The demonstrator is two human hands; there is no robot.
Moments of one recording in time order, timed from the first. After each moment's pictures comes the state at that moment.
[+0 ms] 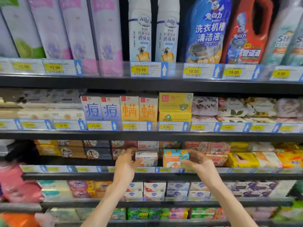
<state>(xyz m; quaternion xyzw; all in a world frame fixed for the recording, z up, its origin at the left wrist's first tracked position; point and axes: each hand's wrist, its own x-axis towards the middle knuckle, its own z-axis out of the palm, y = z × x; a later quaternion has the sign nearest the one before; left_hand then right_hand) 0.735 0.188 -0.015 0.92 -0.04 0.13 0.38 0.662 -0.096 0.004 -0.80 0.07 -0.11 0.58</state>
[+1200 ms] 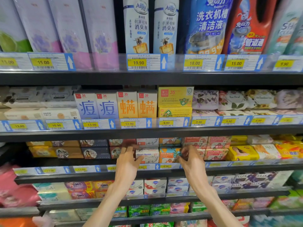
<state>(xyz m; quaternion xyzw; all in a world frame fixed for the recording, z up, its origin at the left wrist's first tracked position) 0.740 0.183 -0.019 0.92 -0.04 0.13 0.37 0.677 -0.052 -0.021 -0.89 0.08 -0.26 0.36</state>
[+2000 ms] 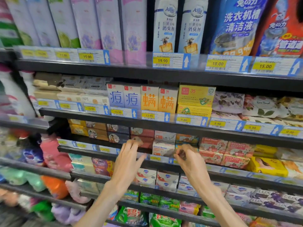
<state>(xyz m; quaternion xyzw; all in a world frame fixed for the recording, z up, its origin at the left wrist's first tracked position) 0.680 0.222 -0.007 0.94 -0.07 0.23 0.24 0.671 -0.020 0.008 -0.94 -0.07 -0.20 0.28</state>
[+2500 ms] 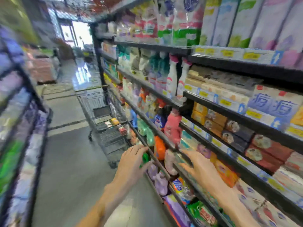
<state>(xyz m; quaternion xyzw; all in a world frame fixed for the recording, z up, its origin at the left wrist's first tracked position) 0.404 0.432 -0.025 0.93 0.25 0.25 0.09 0.599 0.235 0.000 -0.82 -0.51 -0.03 0.24</state>
